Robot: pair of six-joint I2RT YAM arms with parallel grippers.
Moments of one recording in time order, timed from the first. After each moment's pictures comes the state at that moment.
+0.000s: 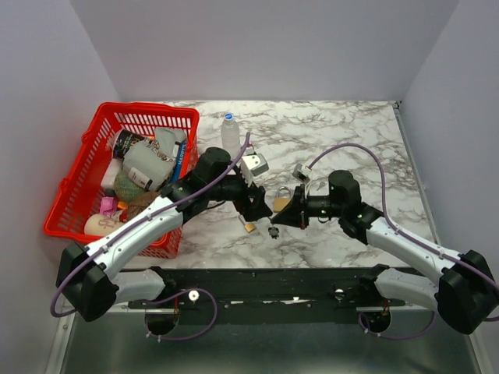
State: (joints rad) left arm -0.71 1.22 0.98 -0.29 0.62 -0.03; right arm 0.61 1.08 0.59 0.16 -0.81 0.27
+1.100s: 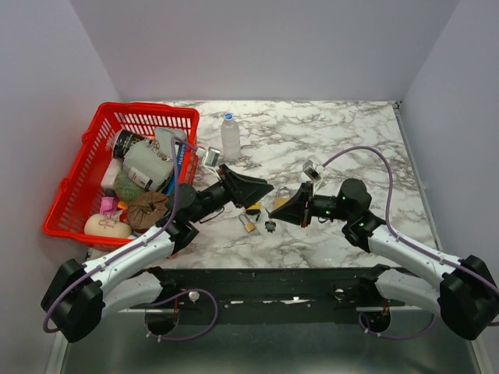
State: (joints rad) left arm -0.72 1.03 0.52 0.73 0.33 -0.90; right arm 0.61 1.05 0.46 0.55 -0.80 0.52
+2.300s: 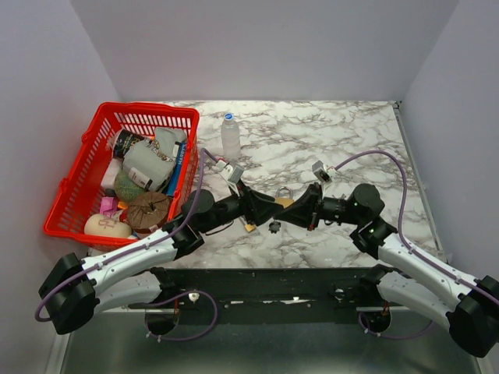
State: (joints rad) left arm -0.89 1.02 0.54 0.51 0.22 -0.66; right arm 0.61 0.90 0.46 0.51 -0.79 0.54
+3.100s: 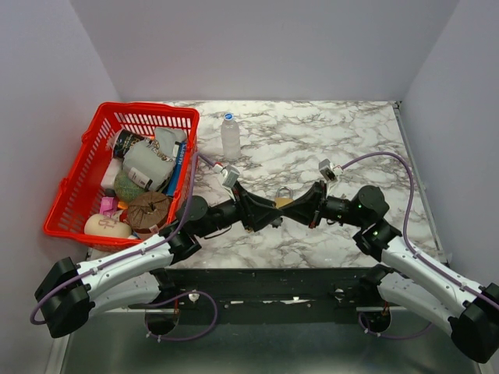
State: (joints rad) left arm -0.93 0.96 0.50 0.58 0.24 -0.71; right arm 0.62 0.84 0.46 0.47 -0.69 0.54
